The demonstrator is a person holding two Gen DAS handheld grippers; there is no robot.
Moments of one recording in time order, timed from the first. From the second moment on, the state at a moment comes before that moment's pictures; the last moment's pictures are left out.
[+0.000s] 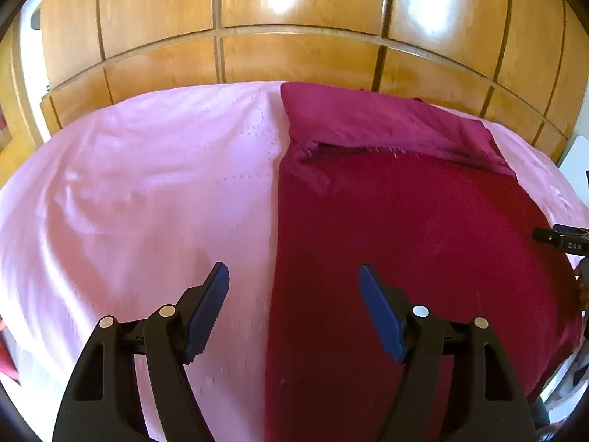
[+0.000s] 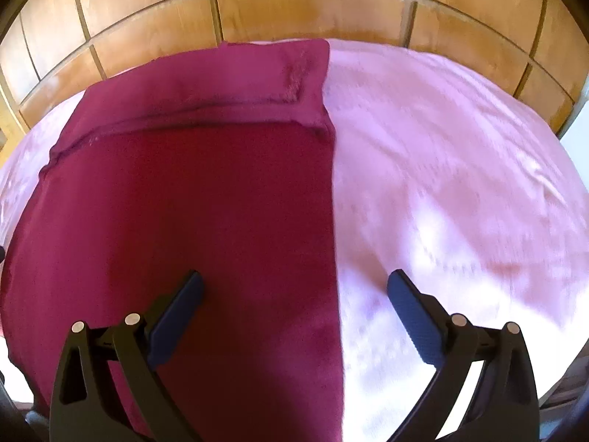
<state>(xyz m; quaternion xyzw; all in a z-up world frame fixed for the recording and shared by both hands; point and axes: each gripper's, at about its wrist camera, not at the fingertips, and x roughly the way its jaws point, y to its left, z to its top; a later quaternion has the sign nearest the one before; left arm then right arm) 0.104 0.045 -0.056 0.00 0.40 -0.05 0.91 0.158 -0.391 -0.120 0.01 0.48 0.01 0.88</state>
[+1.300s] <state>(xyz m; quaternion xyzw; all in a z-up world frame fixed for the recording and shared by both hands) 0.150 0.083 -0.007 -0.21 0.40 -0.25 0.85 0.194 -0.421 -0.062 0.20 0.44 0.17 0.86</state>
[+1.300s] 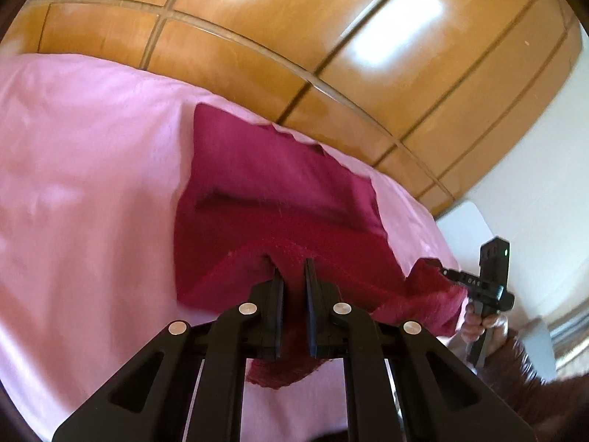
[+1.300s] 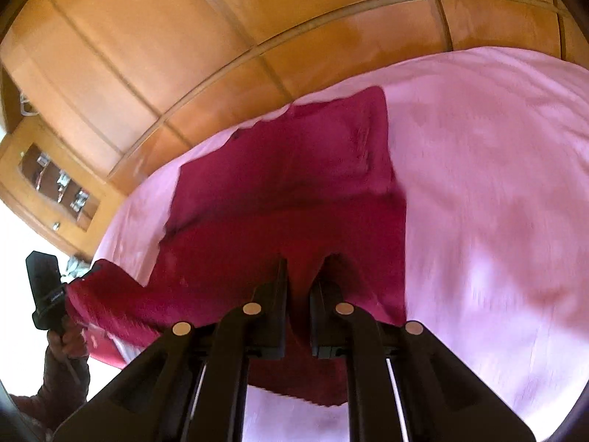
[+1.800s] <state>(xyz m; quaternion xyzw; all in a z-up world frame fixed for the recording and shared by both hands) 0.199 0.130 -0.048 -0.25 0.42 -0.15 0.86 0.188 -0.463 -0.070 0.25 0.42 0.13 0.86</state>
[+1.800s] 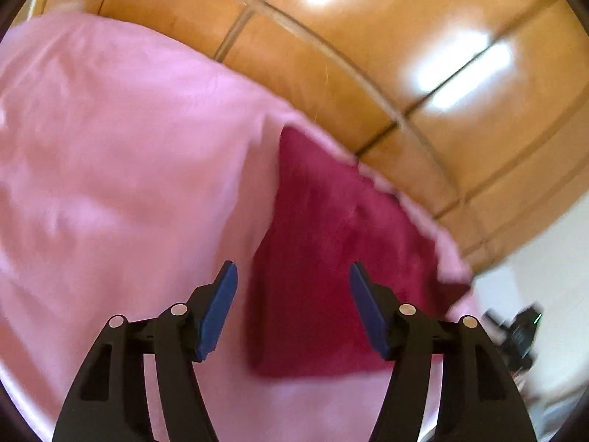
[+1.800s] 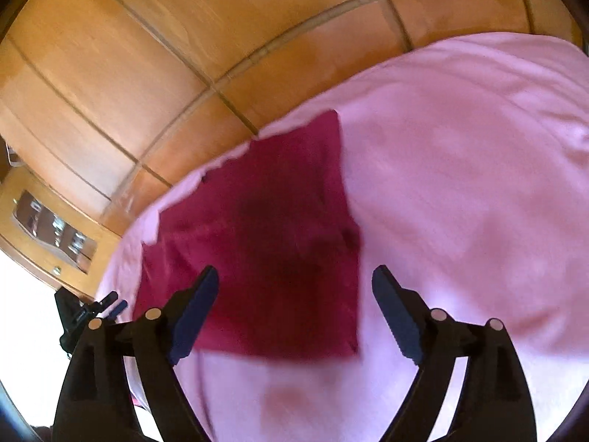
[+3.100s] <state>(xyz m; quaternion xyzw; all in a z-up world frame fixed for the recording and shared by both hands) 0.069 0.127 -0.048 -0.20 0.43 -0.20 0.86 0.137 -0.436 -0.076 0.15 0.45 0.13 0.87</state>
